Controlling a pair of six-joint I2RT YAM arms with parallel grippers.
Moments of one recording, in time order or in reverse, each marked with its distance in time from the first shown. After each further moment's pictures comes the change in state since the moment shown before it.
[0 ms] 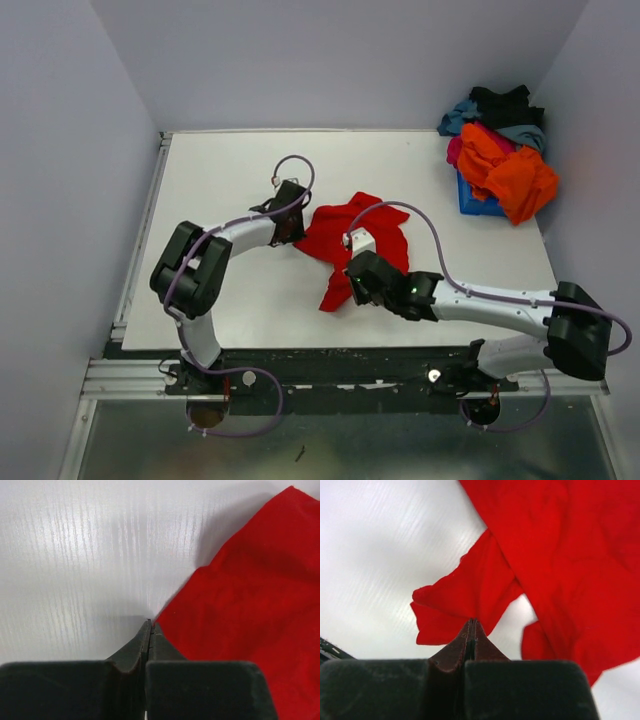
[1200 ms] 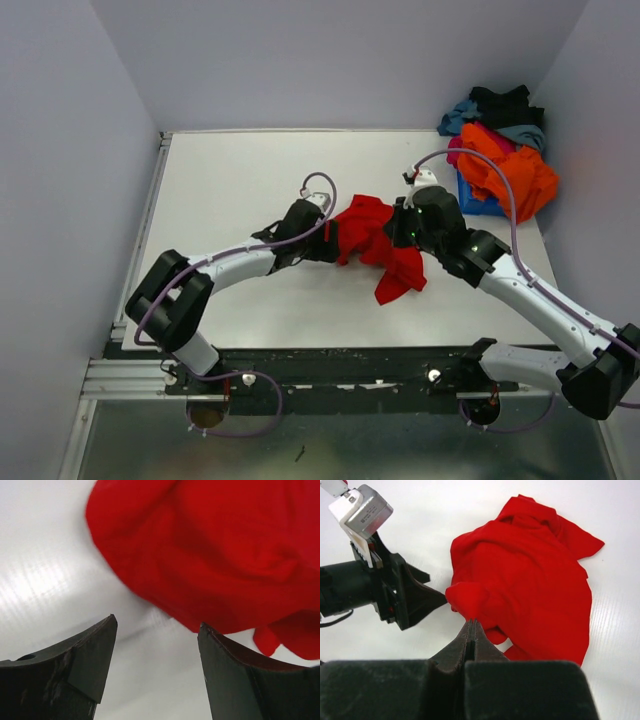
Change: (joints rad) left arm -0.155 -0.230 -0.176 0.106 0.180 0.092; right arm -0.413 -0.209 0.246 -0.235 -0.172 -0.037
